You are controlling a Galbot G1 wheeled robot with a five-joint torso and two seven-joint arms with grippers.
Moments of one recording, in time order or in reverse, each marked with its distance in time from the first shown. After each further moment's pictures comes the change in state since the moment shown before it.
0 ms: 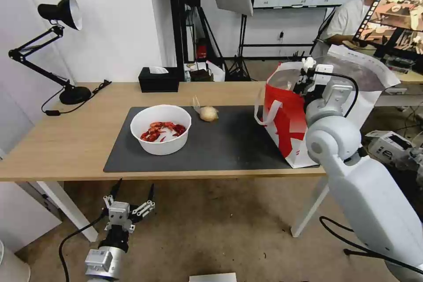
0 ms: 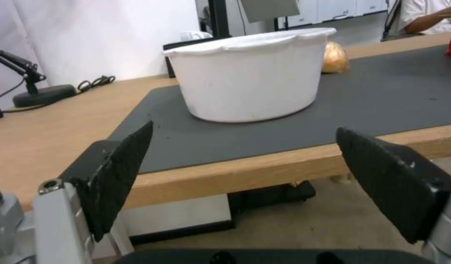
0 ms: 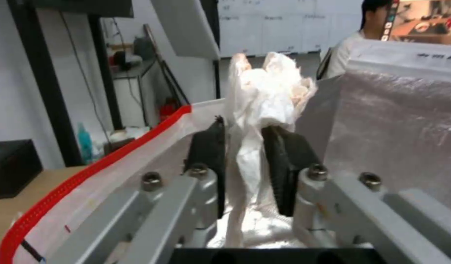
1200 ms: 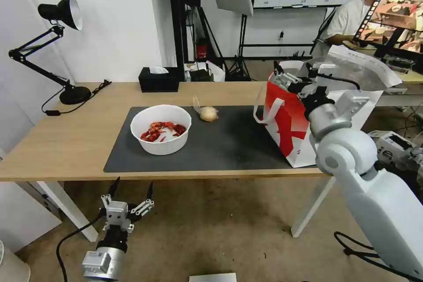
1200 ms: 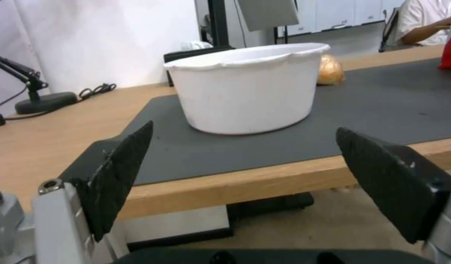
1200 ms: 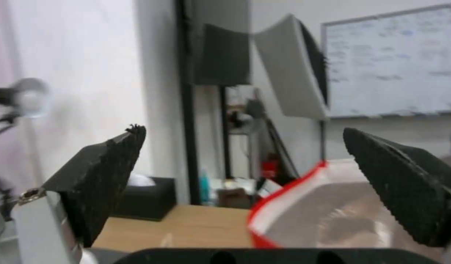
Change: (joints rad) left arm 0.014 -0.033 -0.010 -0.023 0.014 -0.013 0.019; right arm -0.172 -0.105 0.064 0.127 0.021 0.322 -0.380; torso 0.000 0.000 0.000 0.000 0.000
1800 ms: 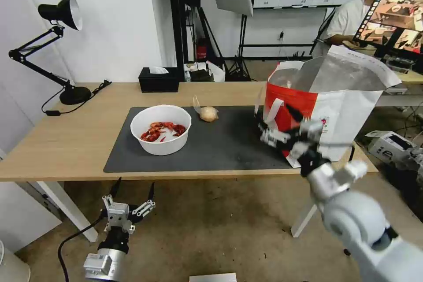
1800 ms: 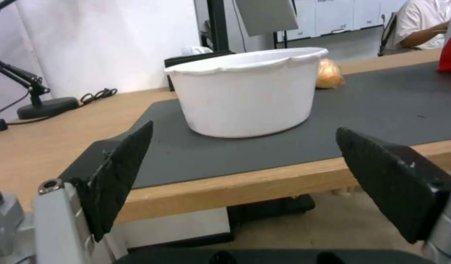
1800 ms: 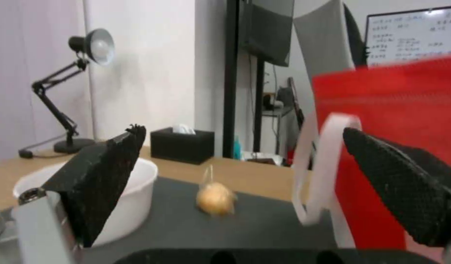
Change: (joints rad) left arm 0.007 -0.014 -0.006 0.009 0.014 -0.030 0.012; right arm -0.571 0.069 0.126 0.088 -0.307 0.307 -0.261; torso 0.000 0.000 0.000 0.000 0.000
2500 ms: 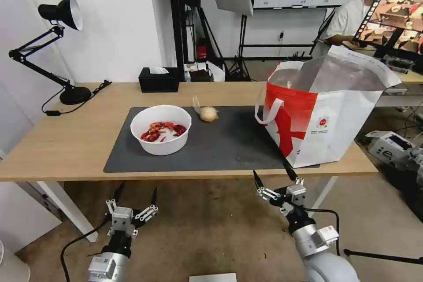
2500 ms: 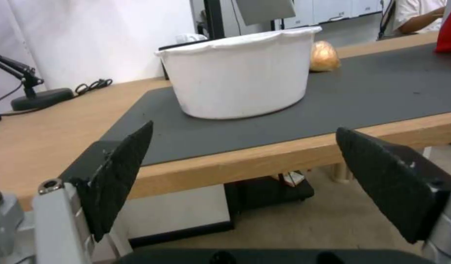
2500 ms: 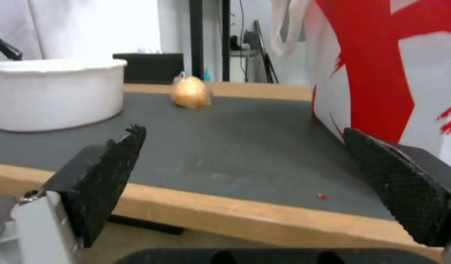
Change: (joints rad) left arm 0.004 -0.012 0.012 0.023 0.034 0.003 0.001; right arm -0.174 0.134 -0.095 -0.154 -0.209 0.118 0.101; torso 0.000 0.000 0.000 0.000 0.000
